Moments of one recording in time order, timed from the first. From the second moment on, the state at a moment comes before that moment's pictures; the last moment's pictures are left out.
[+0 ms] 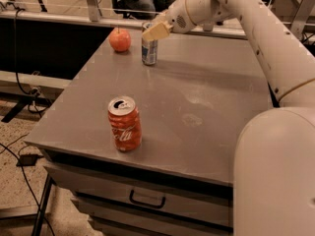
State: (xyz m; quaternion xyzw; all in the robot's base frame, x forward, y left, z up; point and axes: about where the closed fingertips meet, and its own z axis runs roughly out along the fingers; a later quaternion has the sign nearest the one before) arm 0.774 0.003 0.933 -0.51 0.70 0.23 0.44
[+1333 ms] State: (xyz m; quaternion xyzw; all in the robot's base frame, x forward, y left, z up) arm 0.806 0.049 0.933 -0.53 0.69 0.22 0.44
